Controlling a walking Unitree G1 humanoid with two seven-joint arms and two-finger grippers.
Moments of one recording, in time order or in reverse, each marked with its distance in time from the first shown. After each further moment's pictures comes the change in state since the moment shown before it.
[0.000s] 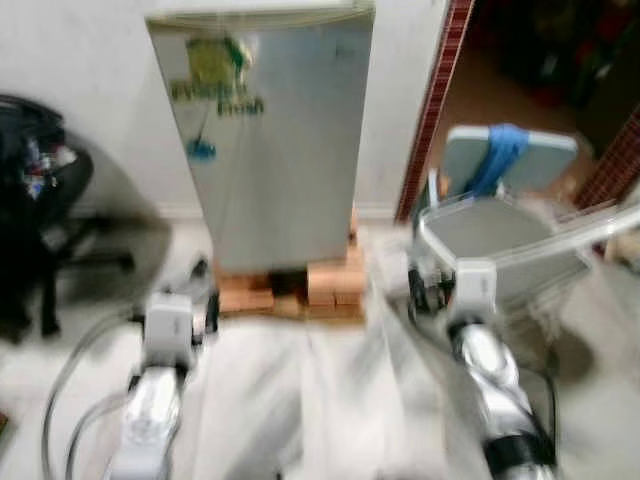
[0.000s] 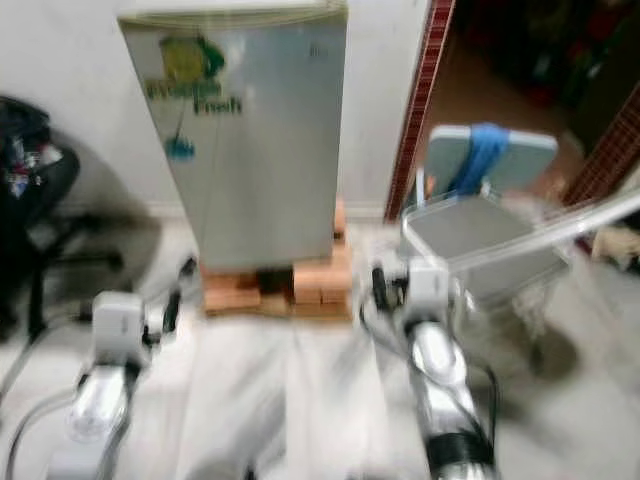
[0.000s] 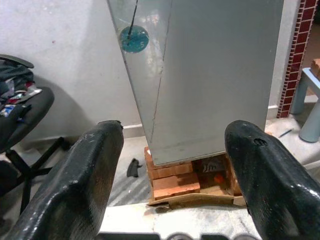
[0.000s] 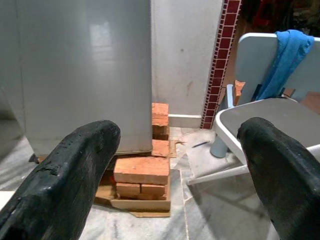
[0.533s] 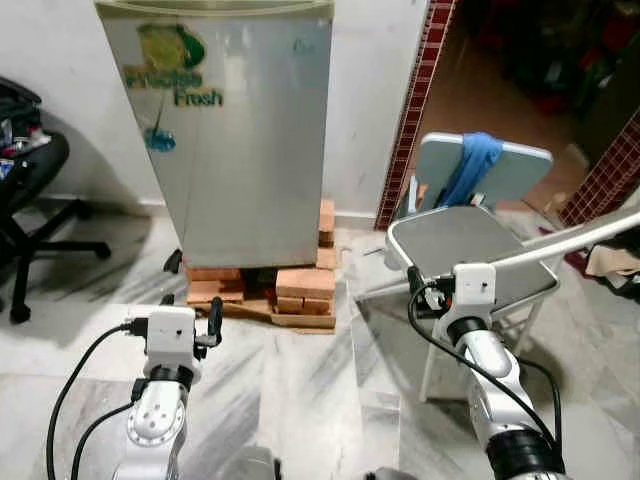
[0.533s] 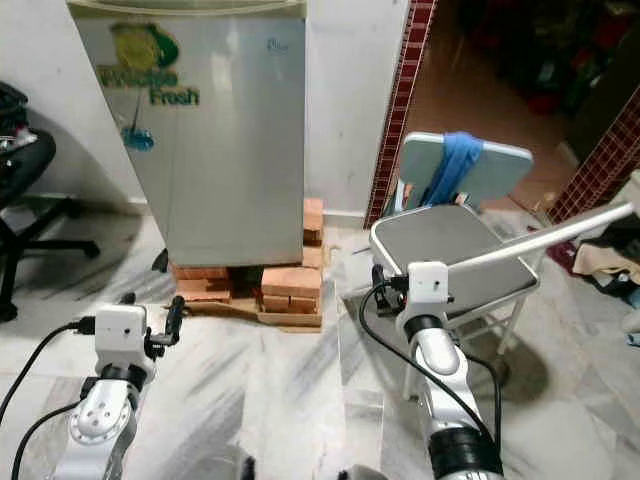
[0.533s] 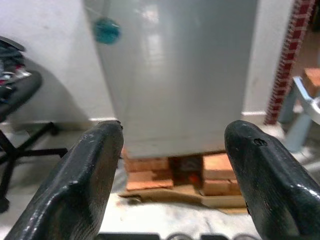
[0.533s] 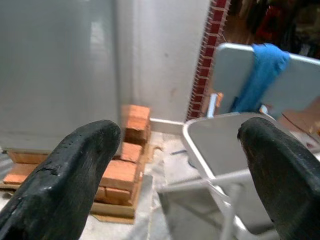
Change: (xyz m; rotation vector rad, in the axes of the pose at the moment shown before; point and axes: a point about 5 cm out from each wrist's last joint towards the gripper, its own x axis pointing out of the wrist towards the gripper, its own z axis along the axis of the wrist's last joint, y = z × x) left arm -0.007 -0.009 -0.003 -0.041 0.022 -0.005; right arm -0.003 -0.012 0.001 -0.037 0.009 -0.014
